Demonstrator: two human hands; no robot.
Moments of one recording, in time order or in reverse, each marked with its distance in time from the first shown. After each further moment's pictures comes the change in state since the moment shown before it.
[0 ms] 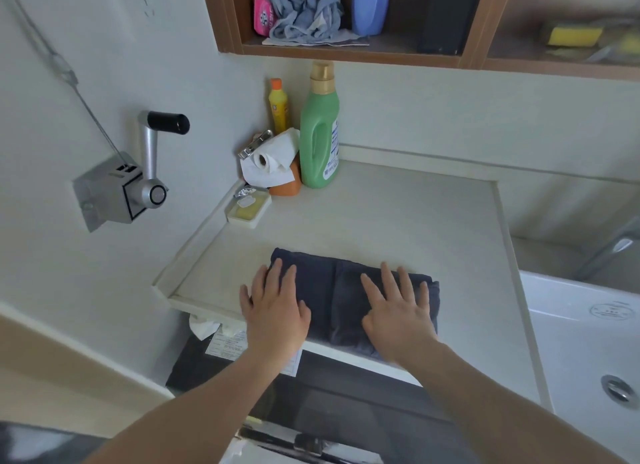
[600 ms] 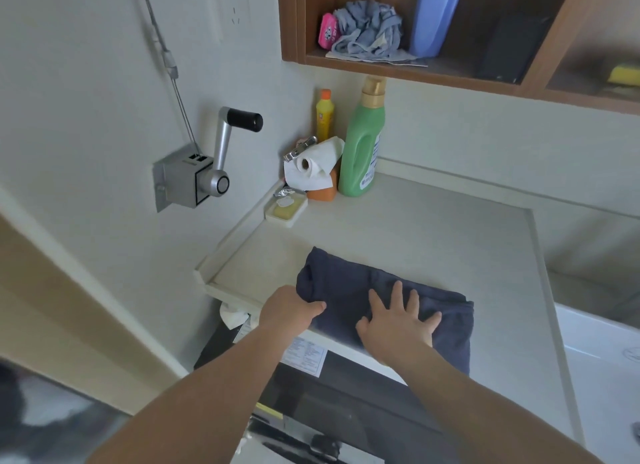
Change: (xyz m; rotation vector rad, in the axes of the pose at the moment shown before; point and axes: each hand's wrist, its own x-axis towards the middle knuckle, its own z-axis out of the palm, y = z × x) left_hand 0.021 -0.041 -0.029 -0.481 -0.440 -0.446; right_hand 0.008 -0.068 -0.007 -0.012 -0.184 0.147
